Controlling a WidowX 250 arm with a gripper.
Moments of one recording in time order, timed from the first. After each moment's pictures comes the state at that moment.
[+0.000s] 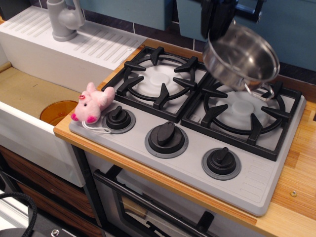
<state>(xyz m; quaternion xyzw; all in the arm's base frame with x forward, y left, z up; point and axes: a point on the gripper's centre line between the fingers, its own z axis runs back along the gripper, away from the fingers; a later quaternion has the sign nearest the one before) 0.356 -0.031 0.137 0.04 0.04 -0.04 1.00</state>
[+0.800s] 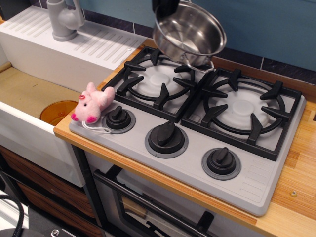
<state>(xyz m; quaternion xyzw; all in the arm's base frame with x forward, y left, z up) 0.362 0.047 0.144 0.05 0.04 -0.06 1.00</state>
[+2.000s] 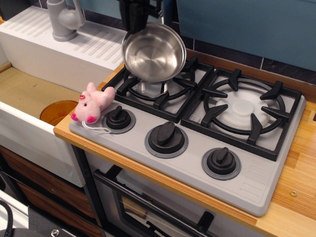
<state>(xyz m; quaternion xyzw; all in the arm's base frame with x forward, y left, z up) 0.372 0.103 0.100 0.04 -0.02 -0.08 1.00</state>
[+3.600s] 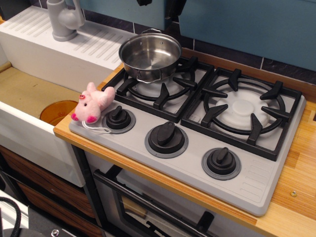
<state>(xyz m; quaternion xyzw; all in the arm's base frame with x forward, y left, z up) 0.386 0.075 0.132 0.05 0.06 -0.10 0.99</state>
